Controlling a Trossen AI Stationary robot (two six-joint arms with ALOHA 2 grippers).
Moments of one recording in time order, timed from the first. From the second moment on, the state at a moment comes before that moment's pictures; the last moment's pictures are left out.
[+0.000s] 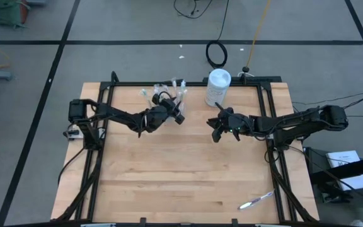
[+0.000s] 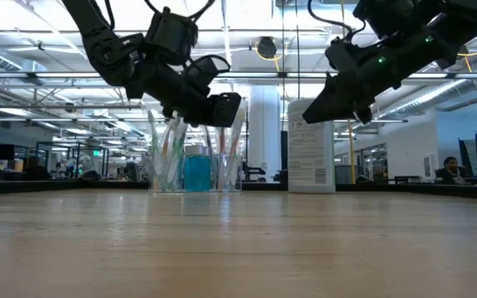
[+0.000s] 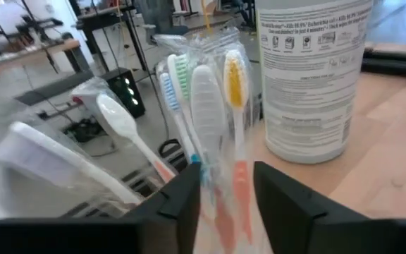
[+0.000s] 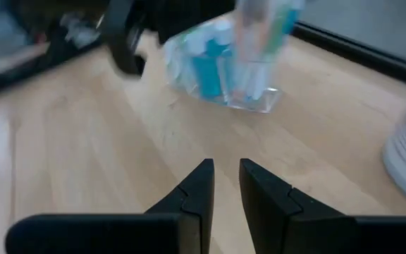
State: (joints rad) left arm 0.17 1.77 0.79 0.73 -0.71 0.00; right arm -0.06 1.20 0.51 0.22 0.33 0.47
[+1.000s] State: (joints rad) left arm -0.02 1.28 0.79 0.14 -0.13 -0.11; right arm 0.29 1.48 0.56 0.99 0.00 0.02
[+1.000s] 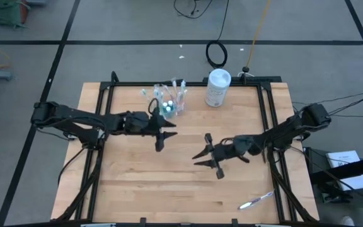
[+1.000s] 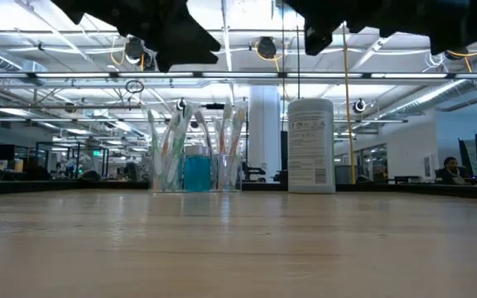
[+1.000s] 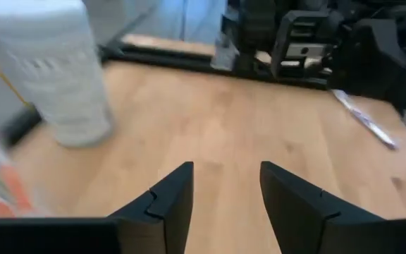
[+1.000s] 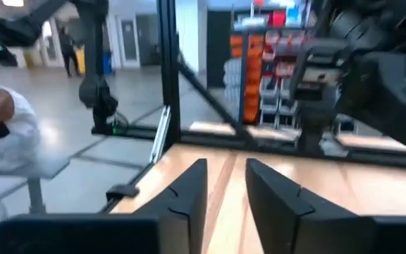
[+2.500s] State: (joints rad) left arm -0.17 1.37 0.79 0.20 -0.10 -0.25; right arm 0.99 1.50 0.85 -0.83 -0.33 1.10
